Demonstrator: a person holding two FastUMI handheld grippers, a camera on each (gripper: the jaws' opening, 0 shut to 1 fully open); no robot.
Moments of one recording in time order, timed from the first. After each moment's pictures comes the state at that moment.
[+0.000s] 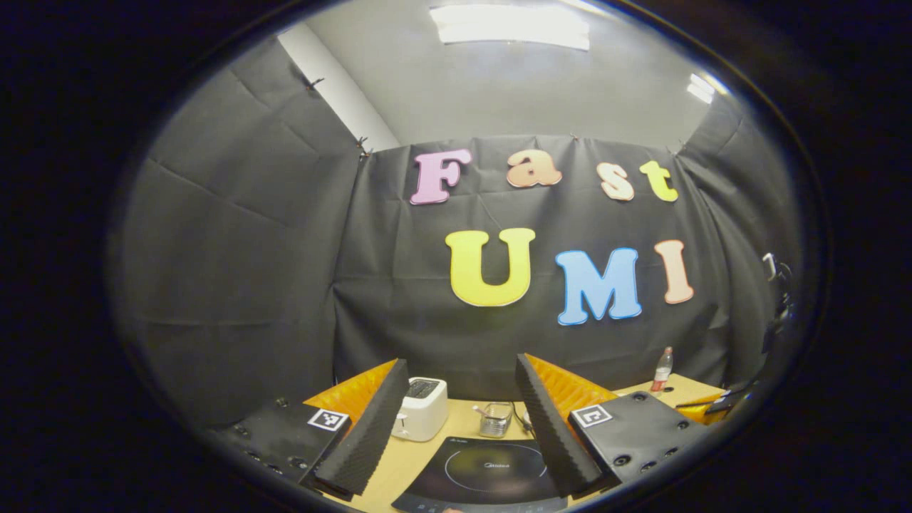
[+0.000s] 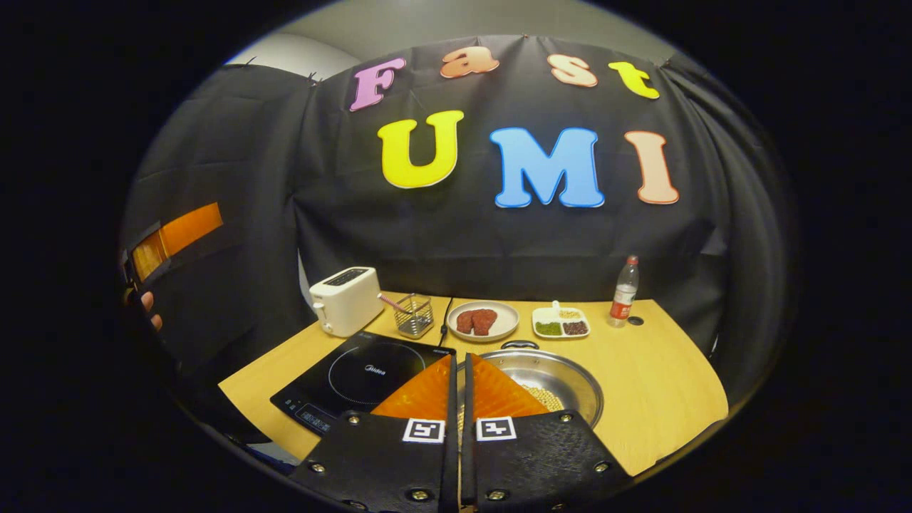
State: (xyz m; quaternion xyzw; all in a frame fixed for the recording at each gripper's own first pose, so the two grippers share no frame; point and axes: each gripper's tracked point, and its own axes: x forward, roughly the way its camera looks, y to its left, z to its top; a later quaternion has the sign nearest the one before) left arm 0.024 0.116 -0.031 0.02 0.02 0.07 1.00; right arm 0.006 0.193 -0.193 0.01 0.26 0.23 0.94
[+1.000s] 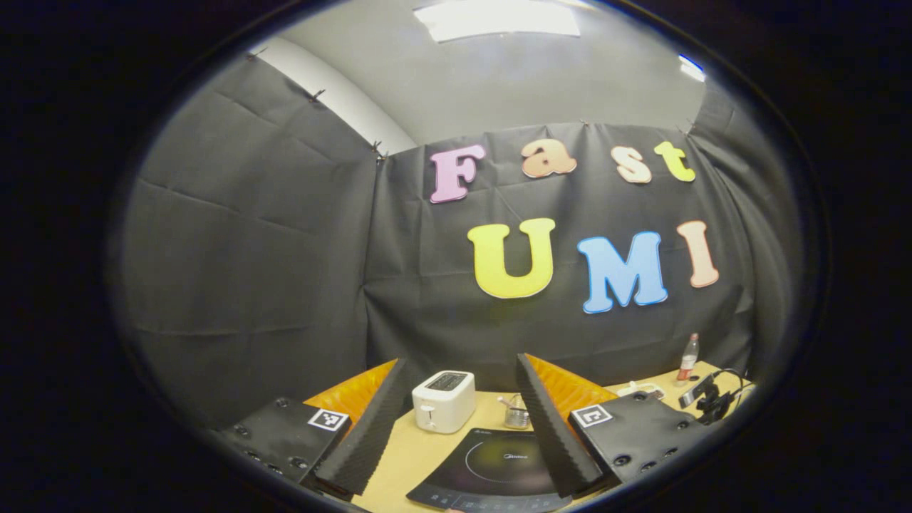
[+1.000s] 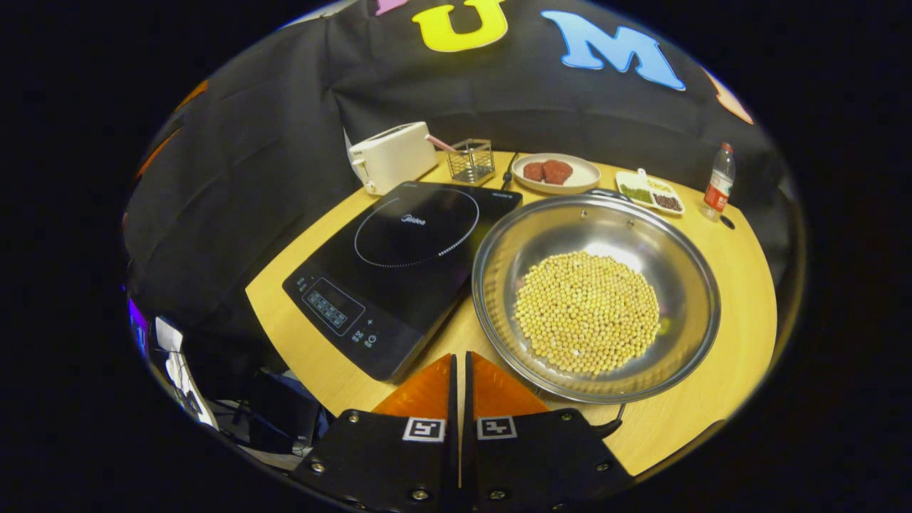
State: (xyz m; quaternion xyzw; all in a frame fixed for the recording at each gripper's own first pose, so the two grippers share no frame) left arm 0.001 0.106 -0.028 0.05 0.03 0.13 0.99; right arm -0.061 0.203 -0.354 -0.02 0.50 0.33 0.80
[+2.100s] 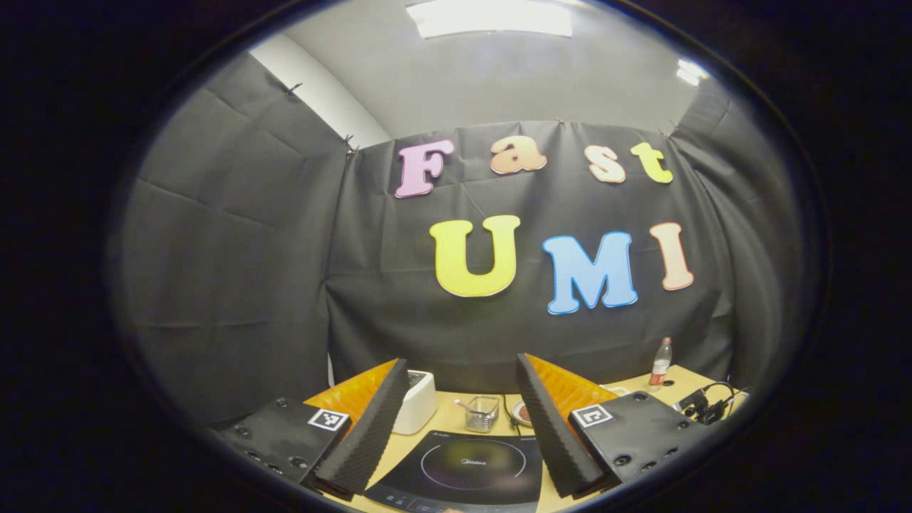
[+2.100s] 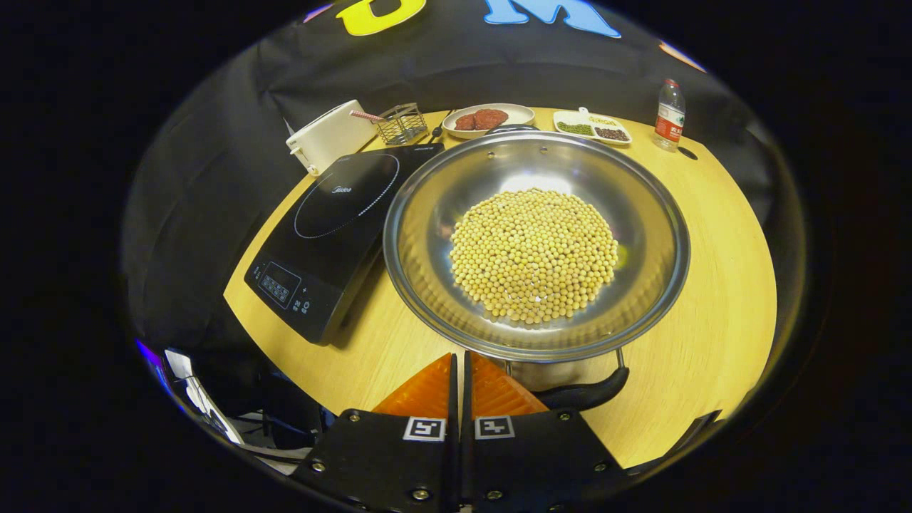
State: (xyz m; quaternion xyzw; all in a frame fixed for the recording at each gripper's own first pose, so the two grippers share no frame) left arm 0.043 0.034 -0.041 0.04 0.04 0.07 1.00; right arm -0.060 0.124 -0.379 0.00 0.57 0.26 0.78
